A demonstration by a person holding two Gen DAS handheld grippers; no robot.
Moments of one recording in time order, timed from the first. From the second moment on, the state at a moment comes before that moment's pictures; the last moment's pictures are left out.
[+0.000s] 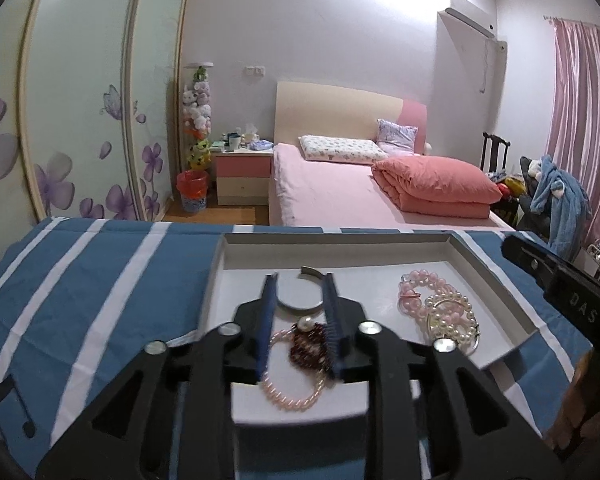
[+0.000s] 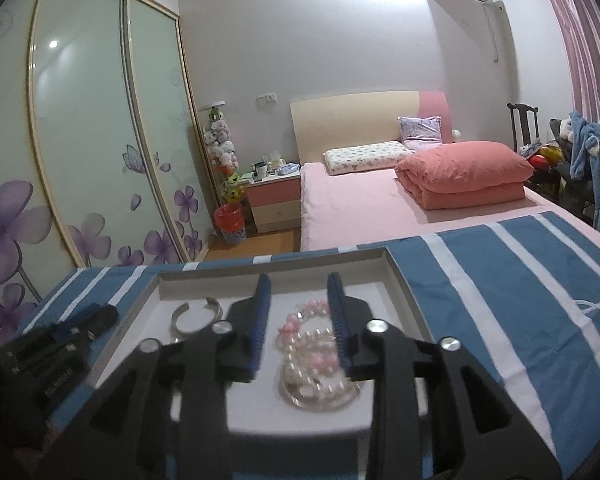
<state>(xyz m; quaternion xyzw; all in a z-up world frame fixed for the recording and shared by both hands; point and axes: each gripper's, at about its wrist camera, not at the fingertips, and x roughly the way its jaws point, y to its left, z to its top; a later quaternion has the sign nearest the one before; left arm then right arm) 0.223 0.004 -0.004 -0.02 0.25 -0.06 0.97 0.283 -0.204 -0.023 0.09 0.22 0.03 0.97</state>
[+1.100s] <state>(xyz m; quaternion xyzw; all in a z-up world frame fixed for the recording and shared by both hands) 0.060 0.032 0.016 -0.01 0.17 -0.02 0.99 0.093 -0.183 -0.004 0.04 0.18 0.04 0.98</state>
